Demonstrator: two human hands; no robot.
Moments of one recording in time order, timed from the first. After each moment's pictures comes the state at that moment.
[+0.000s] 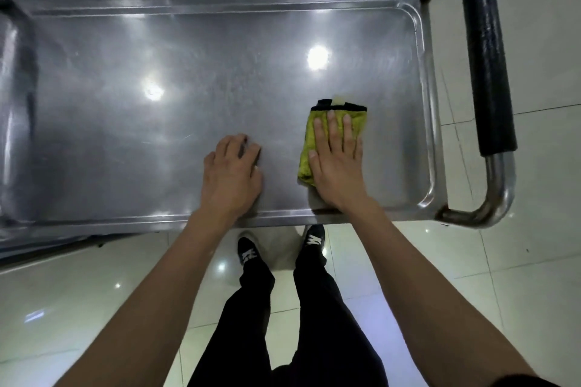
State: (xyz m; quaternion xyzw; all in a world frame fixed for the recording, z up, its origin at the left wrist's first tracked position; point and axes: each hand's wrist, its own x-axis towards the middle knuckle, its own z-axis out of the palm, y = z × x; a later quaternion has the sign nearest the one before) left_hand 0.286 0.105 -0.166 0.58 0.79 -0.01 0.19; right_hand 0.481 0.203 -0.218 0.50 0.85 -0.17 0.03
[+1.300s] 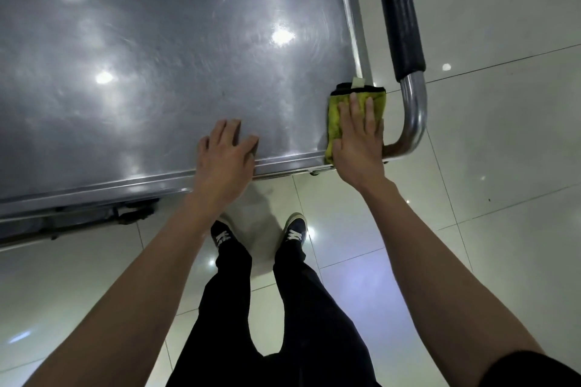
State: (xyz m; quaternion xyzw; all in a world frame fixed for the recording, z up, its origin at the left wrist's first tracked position) left_hand 0.399 0.082 -0.179 0.63 0.75 0.01 0.20; right_hand 0.642 0.179 -0.200 0.59 0.78 -0.19 0.03
